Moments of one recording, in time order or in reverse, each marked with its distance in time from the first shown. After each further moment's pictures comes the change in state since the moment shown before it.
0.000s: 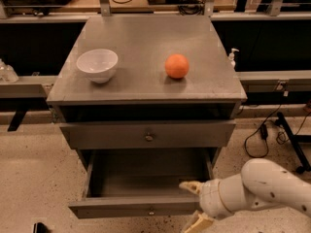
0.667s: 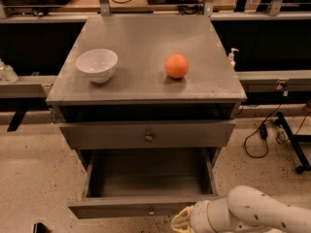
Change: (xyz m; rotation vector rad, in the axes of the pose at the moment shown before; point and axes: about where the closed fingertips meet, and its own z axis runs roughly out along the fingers) arm 0.045 0.029 0.079 -0.001 -0.021 0.097
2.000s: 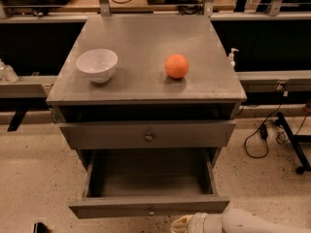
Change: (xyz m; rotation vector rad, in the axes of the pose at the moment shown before) arm 0.062 -0.011 0.067 0.133 -0.026 0.109
